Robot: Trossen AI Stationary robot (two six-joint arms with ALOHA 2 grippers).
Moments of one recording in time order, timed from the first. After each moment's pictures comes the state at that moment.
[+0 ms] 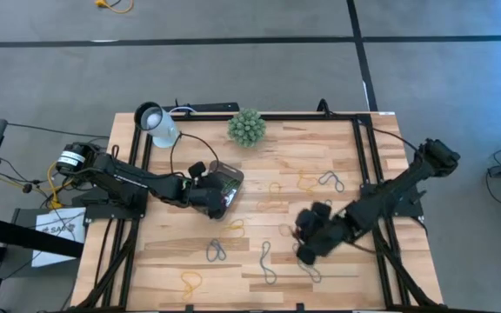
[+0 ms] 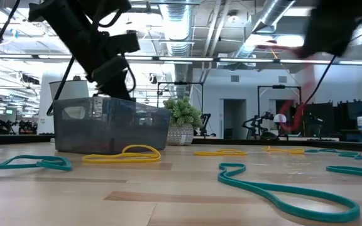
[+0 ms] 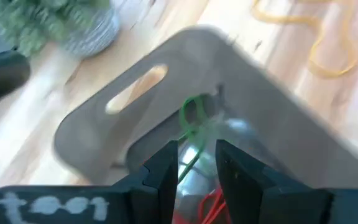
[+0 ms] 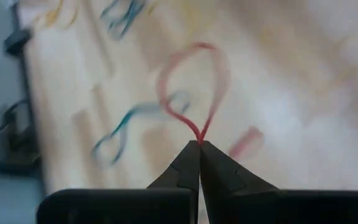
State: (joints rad) left arm -0.17 1.47 0.80 -0.32 -0.59 -0.41; right arm 0.58 1.46 0.98 -0.52 0.37 0.91
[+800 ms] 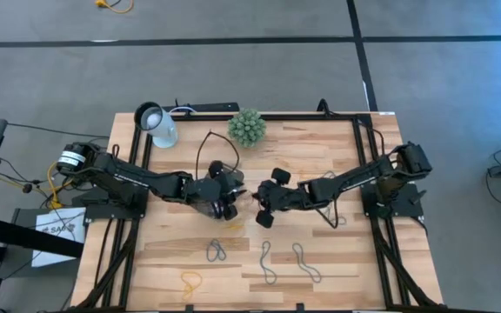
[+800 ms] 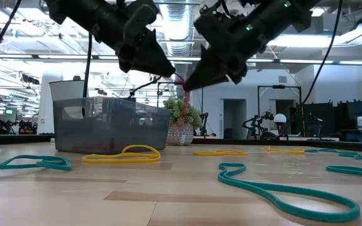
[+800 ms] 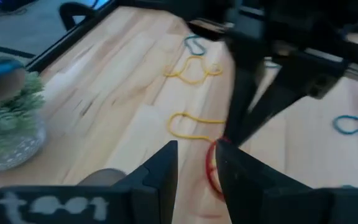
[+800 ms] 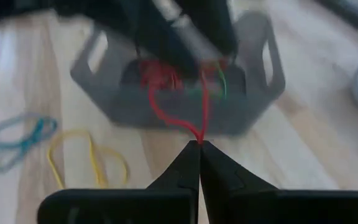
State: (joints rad) left arm -0.15 1.47 0.80 0.16 -0.42 -0.22; right arm 0.20 1.71 0.98 0.06 0.40 0.31
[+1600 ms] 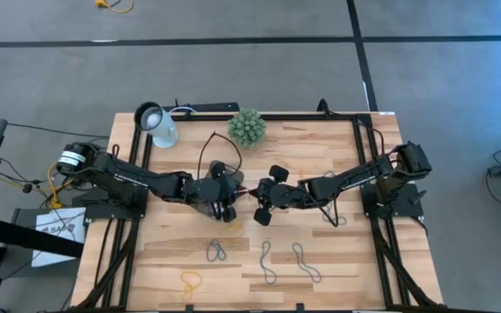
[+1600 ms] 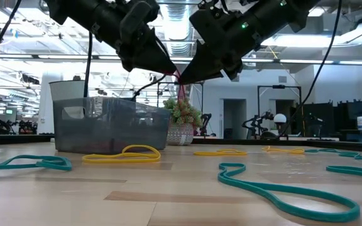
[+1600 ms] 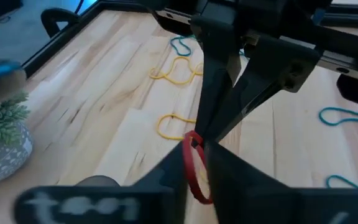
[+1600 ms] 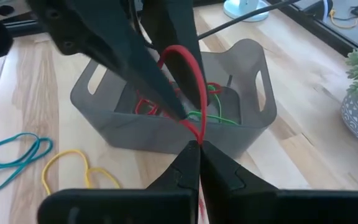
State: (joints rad) left arm -0.15 1.47 0.80 0.17 -0.37 -0.17; right arm 0.19 1.71 0.98 0.12 0.42 0.25
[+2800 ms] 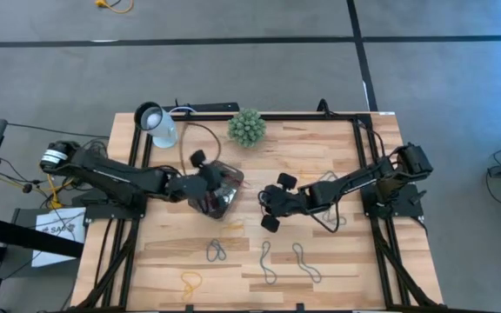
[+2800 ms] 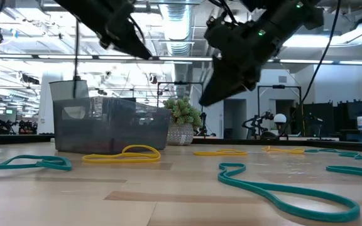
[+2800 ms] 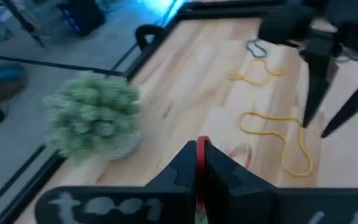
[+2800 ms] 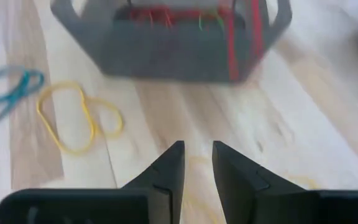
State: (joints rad) left arm -0.18 1.27 0.80 -0.10 -0.67 -0.14; right arm 0.24 1.71 0.98 -0.13 0.39 0.42
